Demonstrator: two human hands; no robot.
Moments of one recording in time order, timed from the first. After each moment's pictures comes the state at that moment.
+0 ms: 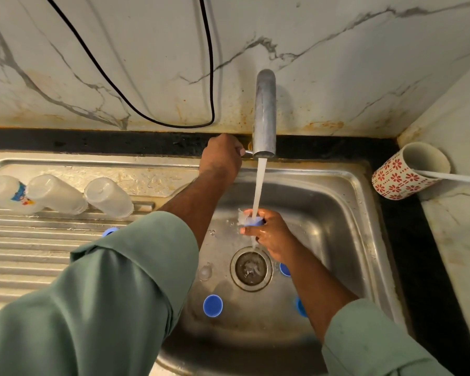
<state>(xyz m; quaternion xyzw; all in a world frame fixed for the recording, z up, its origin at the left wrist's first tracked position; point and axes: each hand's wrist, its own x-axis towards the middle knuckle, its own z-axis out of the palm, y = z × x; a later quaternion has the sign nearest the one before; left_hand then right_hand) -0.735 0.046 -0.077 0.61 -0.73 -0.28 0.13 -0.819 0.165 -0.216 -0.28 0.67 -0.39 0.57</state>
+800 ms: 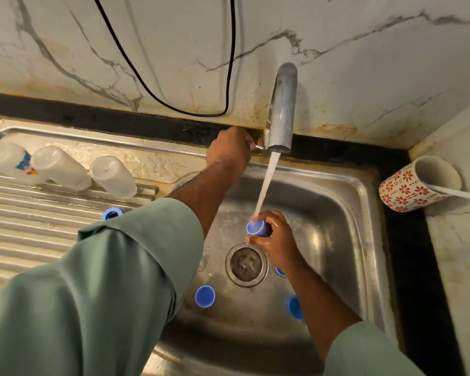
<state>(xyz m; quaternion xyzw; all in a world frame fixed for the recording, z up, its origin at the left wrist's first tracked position) -0.734 0.045 -0.083 0.63 -0.72 -0.27 0.14 -0.828 0.193 -0.235 -0.47 0.70 -0.38 0.38</state>
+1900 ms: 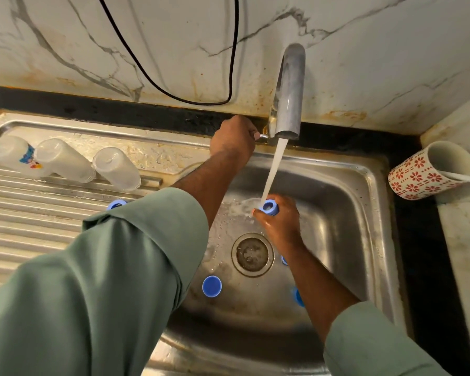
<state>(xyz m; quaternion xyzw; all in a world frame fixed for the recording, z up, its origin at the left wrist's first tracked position) -0.734 0.041 -0.091 0.62 -0.71 -0.29 0.14 -0.817 0.177 -0.229 -0.42 0.76 -0.39 0.30</state>
